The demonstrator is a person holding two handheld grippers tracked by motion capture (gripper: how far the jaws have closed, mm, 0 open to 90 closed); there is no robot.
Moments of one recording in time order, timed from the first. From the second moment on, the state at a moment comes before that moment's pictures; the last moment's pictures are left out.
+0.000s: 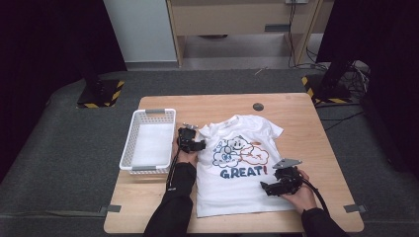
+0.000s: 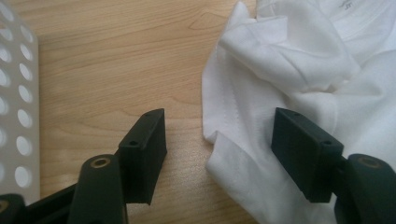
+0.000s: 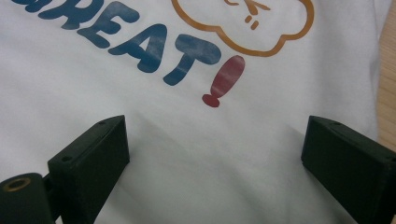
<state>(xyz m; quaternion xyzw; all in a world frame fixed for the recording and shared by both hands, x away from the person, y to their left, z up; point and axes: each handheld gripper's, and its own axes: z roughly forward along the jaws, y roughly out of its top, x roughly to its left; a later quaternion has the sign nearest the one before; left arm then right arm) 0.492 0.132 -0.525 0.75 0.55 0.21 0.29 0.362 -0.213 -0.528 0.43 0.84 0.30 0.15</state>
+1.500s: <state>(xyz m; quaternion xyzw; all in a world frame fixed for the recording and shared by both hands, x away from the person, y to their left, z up) 0.455 0.129 -0.495 0.75 0.55 0.25 0.27 0.362 -0.213 -0.528 0.43 0.84 0.30 0.15</state>
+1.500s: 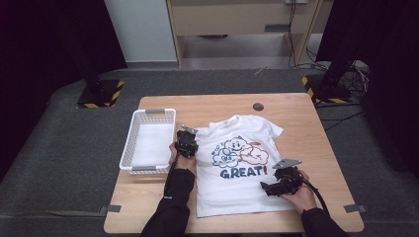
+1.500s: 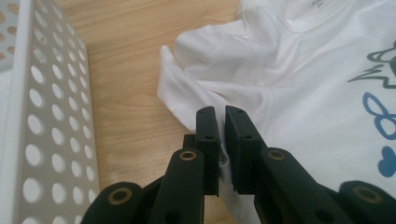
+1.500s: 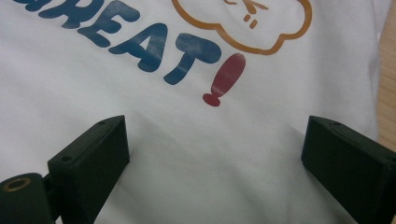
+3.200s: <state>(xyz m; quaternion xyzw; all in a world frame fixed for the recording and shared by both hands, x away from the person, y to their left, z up) 0.502 0.122 -0.525 0.76 0.53 0.22 0.30 0.359 -0.211 -0.526 0.42 0.85 0.29 0.14</state>
